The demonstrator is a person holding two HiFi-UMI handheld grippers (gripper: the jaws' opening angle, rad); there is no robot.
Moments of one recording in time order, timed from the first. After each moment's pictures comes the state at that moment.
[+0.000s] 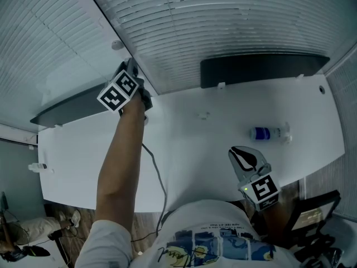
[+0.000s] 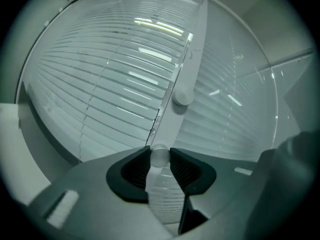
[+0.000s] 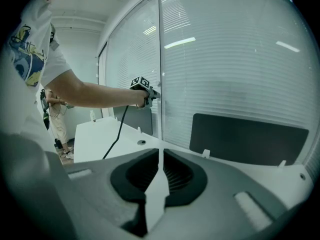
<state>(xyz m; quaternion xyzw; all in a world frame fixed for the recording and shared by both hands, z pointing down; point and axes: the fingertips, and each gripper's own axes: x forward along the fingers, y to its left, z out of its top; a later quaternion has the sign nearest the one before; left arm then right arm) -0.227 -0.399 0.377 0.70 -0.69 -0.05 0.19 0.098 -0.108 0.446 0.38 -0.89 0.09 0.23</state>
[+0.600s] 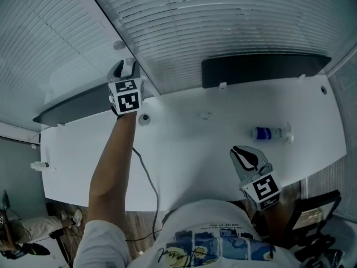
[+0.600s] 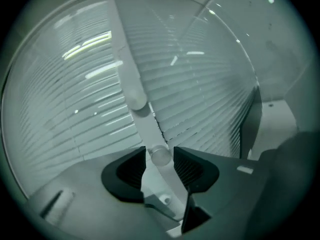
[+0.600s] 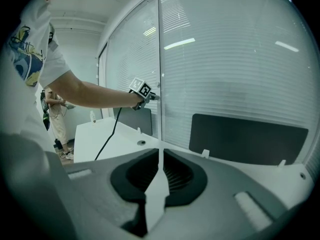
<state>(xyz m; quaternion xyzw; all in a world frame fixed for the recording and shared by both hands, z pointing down) -0.219 -0.391 0.367 0.70 -0.67 0.24 -0.06 0.100 -0.107 0.448 0.39 -0.89 0.09 0.22</state>
